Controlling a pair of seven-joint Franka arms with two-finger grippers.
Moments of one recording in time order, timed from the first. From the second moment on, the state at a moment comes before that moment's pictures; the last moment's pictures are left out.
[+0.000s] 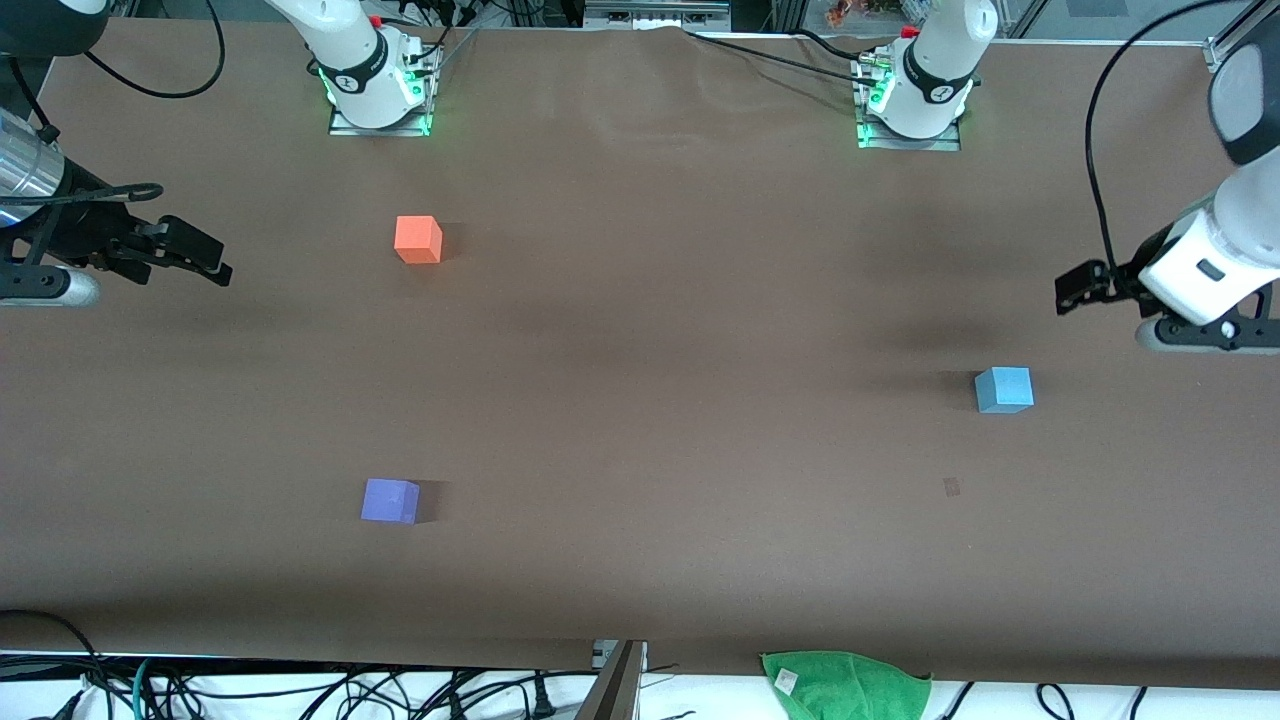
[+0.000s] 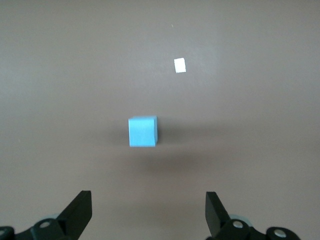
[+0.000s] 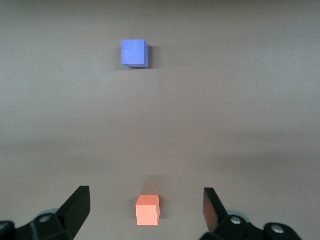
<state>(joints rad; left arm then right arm) 0.08 0.11 -0.07 -1.75 0.08 1.83 0.01 0.06 0.09 0.00 -1.54 0.08 1.64 0.10</state>
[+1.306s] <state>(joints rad) 0.20 0.41 -0.07 -2.19 0.12 2.78 0.07 0.06 0.09 0.00 -1.54 0.08 1.64 0.10</state>
